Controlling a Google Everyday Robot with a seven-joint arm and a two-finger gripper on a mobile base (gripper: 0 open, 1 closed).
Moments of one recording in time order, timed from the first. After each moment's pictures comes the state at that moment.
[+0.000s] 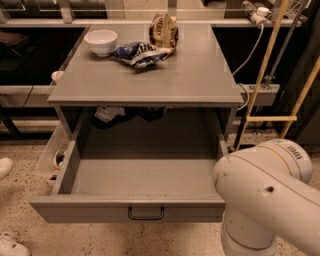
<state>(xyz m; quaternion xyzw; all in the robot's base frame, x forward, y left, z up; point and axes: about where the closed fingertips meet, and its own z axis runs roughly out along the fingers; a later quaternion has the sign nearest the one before) 0.238 -0.156 0.718 0.66 -0.74 -0.06 0.11</state>
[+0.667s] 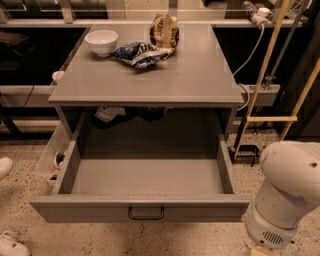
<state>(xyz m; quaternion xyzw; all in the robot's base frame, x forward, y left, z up) 0.273 -0.199 0.677 0.57 -0.81 -0.14 0.07</state>
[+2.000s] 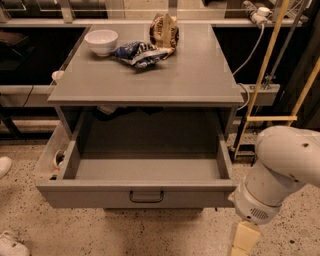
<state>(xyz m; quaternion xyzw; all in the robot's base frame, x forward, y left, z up) 0.331 -0.186 0.672 0.57 -0.81 -0.16 0.01</state>
